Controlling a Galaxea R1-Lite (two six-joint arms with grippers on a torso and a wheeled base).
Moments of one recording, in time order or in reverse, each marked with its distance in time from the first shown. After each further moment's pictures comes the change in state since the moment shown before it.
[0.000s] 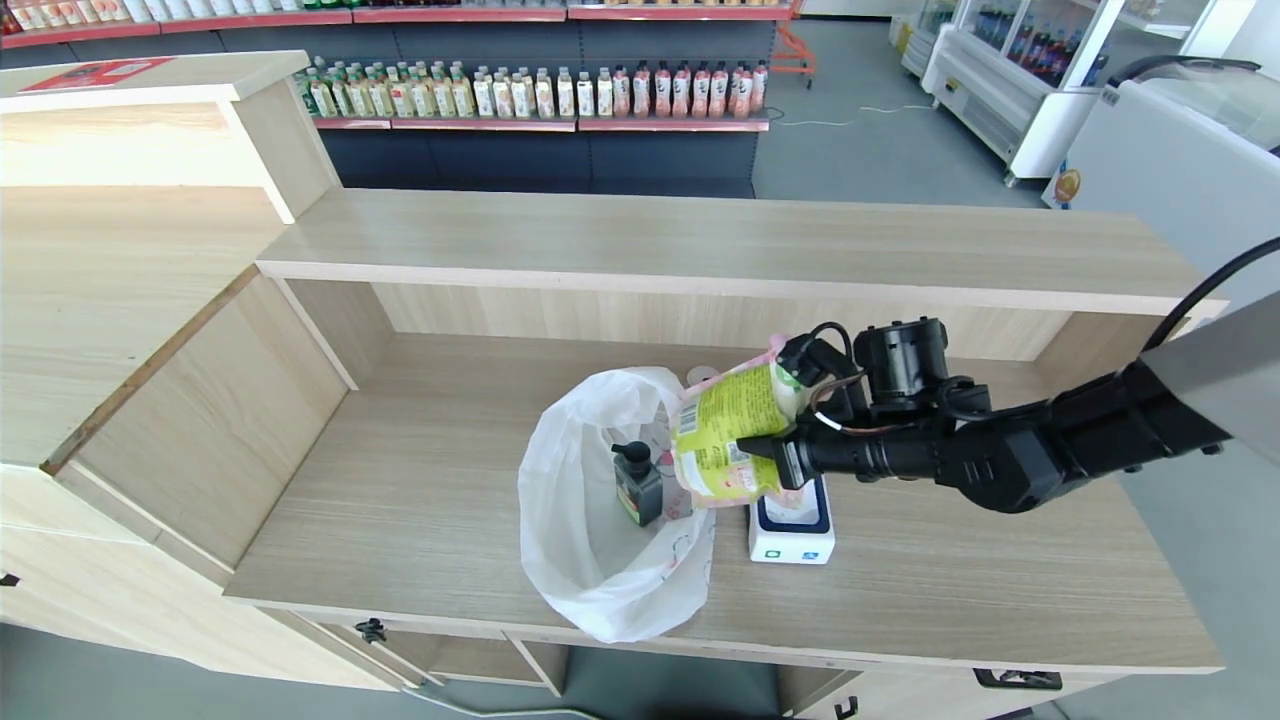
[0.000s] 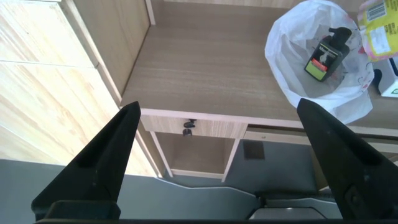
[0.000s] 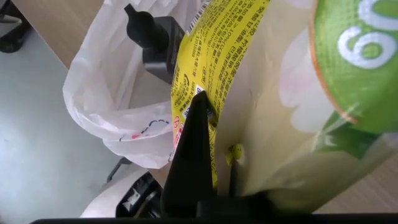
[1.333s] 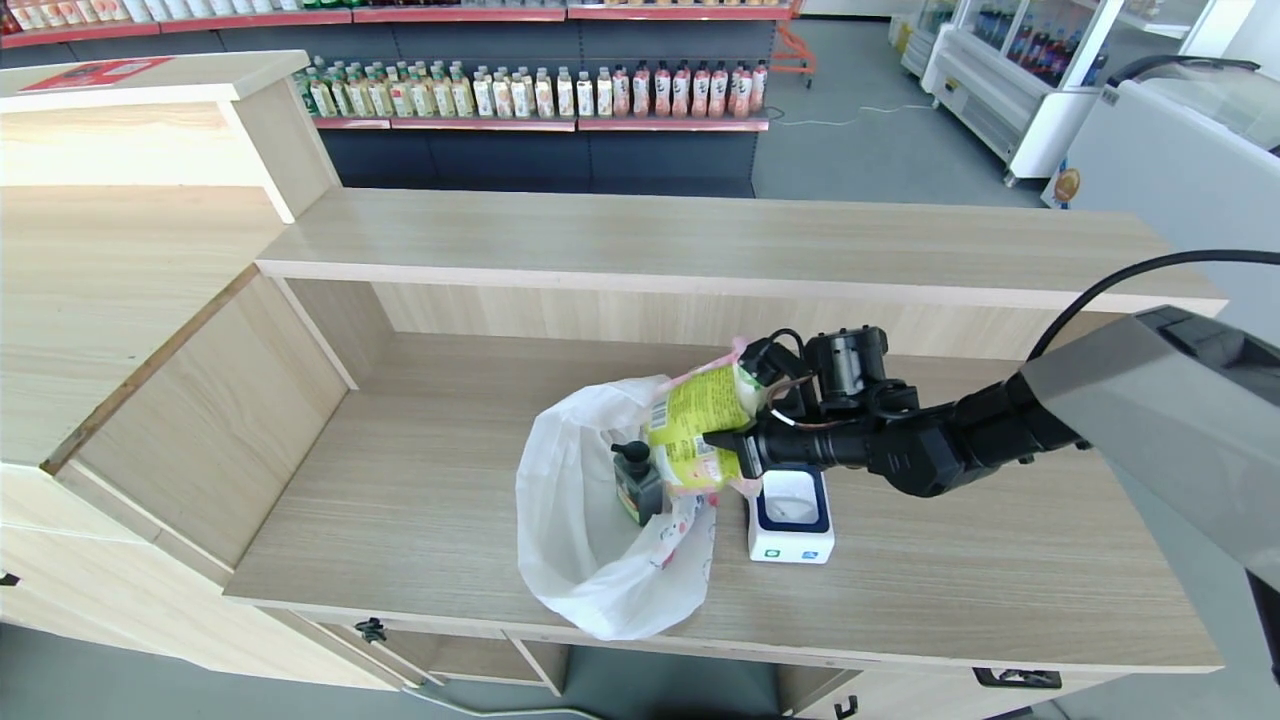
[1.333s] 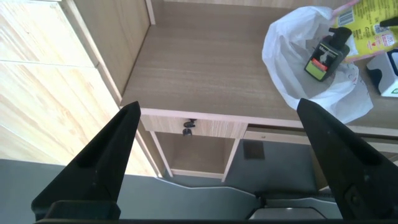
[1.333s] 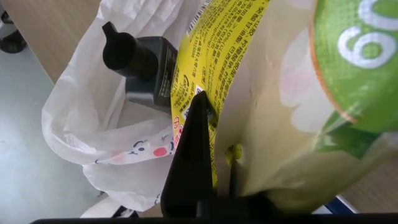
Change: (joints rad) left arm 0.000 0.000 0.000 0.000 0.000 0.000; right arm 0.011 0.186 -0.211 -0.008 0.063 -0.007
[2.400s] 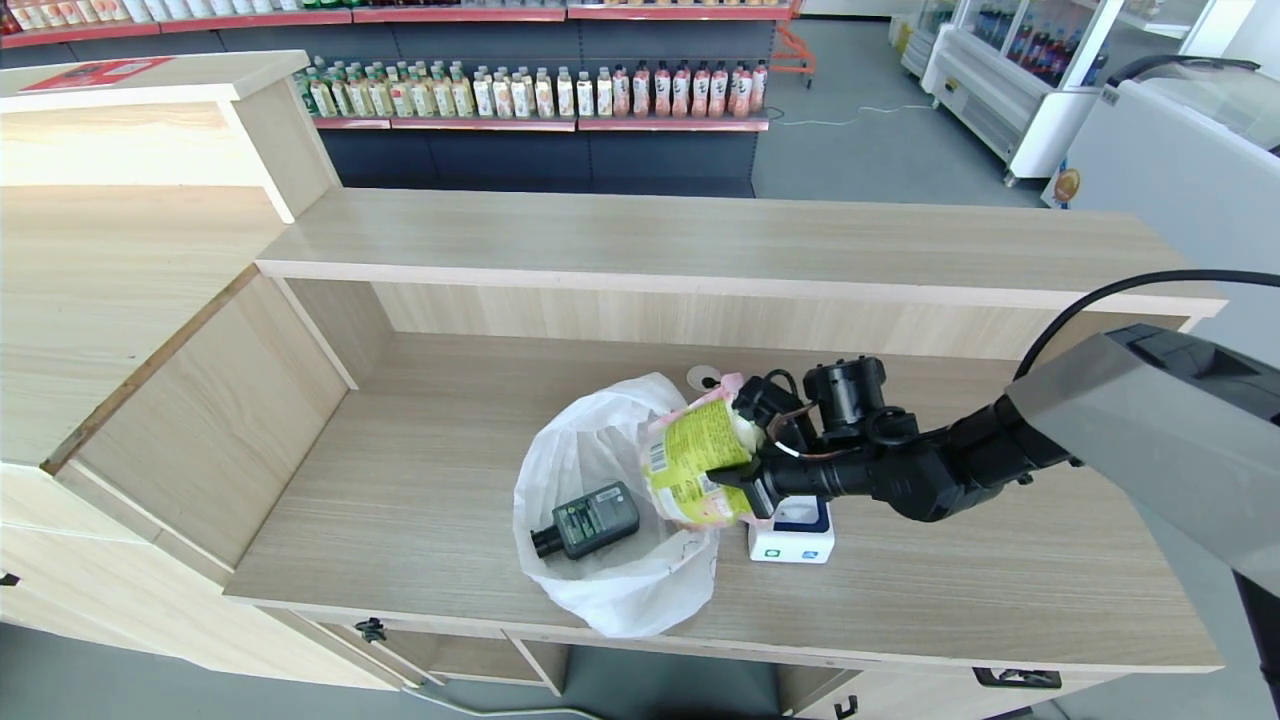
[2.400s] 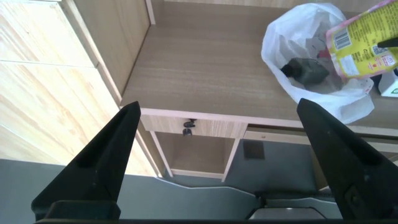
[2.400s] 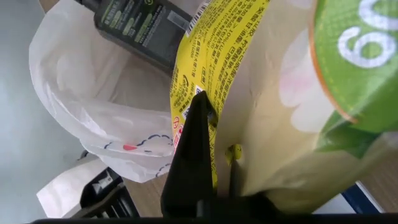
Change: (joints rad) left arm 0.000 0.000 0.000 0.000 0.000 0.000; right arm -0.007 0.022 0.084 -0.006 0.039 -0.214
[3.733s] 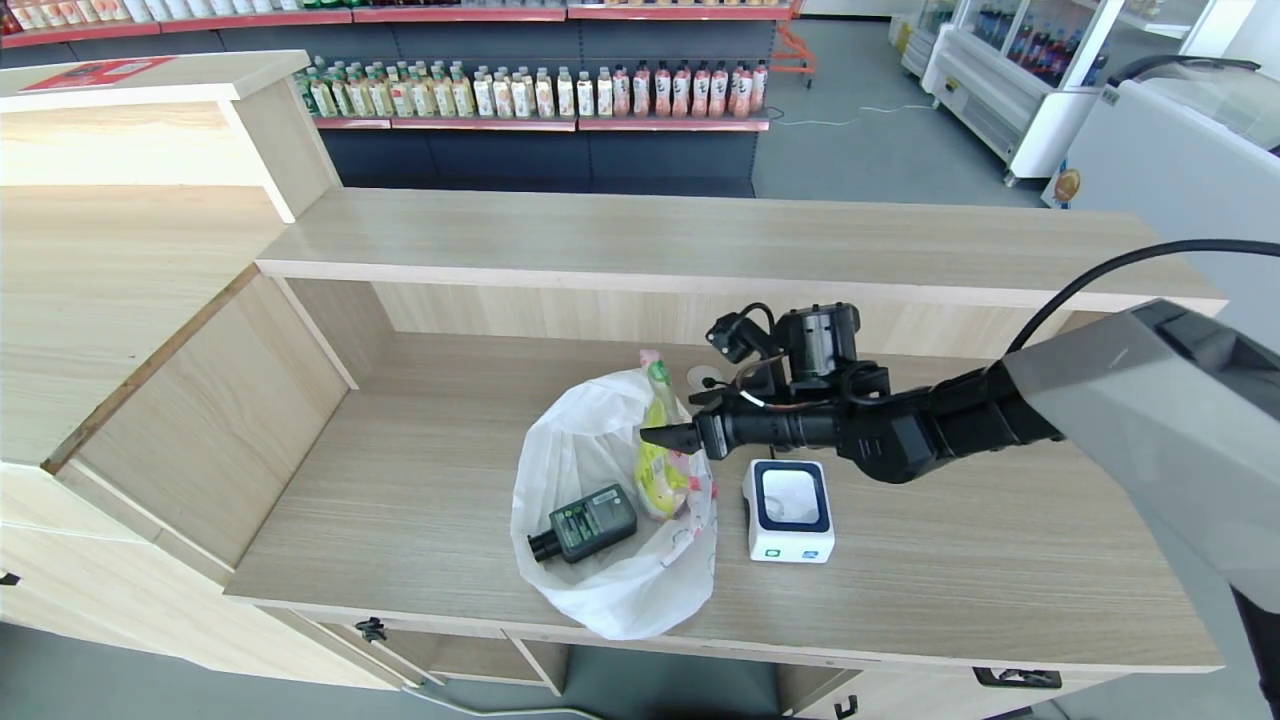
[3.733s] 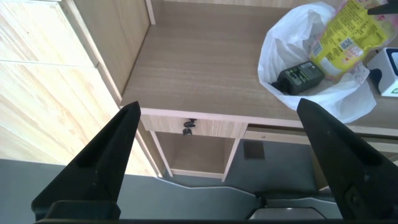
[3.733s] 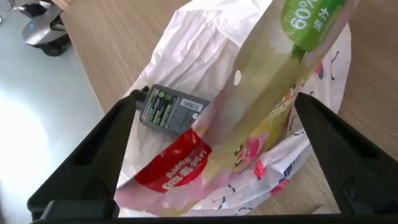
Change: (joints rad) left arm 0.000 0.000 0.000 0.000 0.000 0.000; right arm 0.074 -0.018 -0.194 0.013 0.012 0.280
